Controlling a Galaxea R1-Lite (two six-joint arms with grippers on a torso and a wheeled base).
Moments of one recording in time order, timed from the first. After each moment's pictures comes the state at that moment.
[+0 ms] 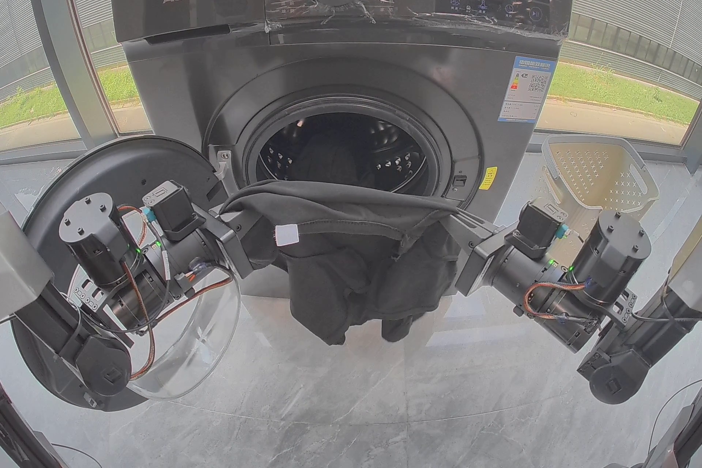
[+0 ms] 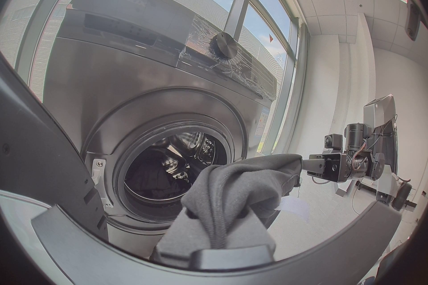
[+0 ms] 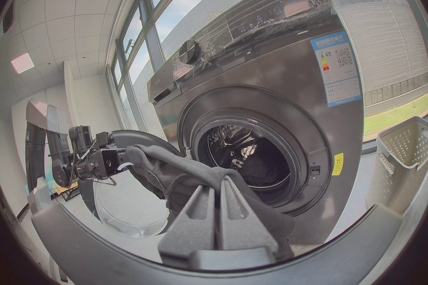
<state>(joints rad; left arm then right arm) -0.39 1.84 -0.47 -1.55 -0.31 -0.12 0.66 1.89 -0.50 -1.55 -0.01 0.15</state>
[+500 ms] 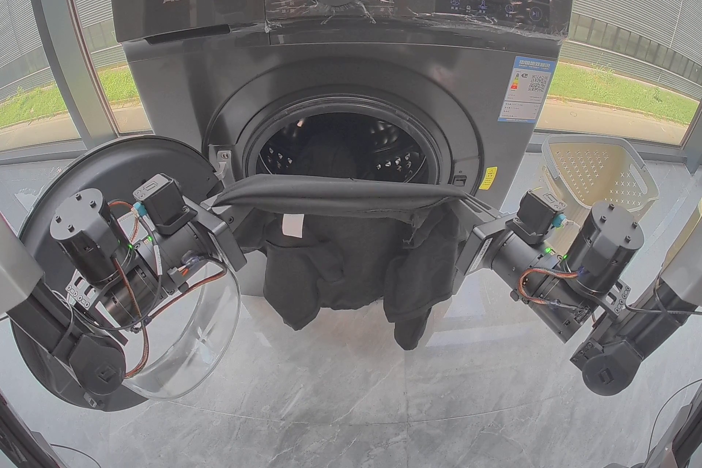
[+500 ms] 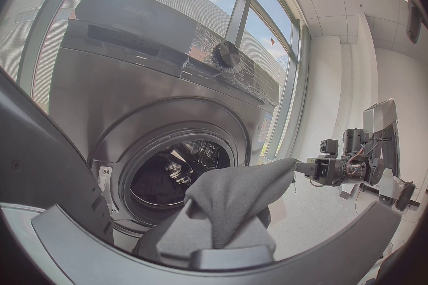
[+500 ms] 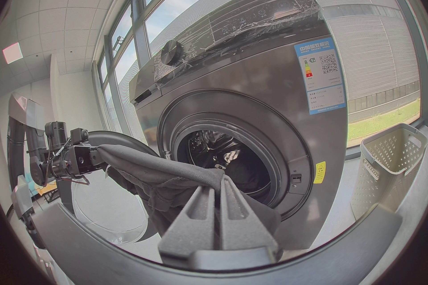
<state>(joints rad) -0.39 1.81 -0.47 -1.55 -0.28 -0.13 0.64 1.92 -0.55 -1.55 -0.11 0.12</state>
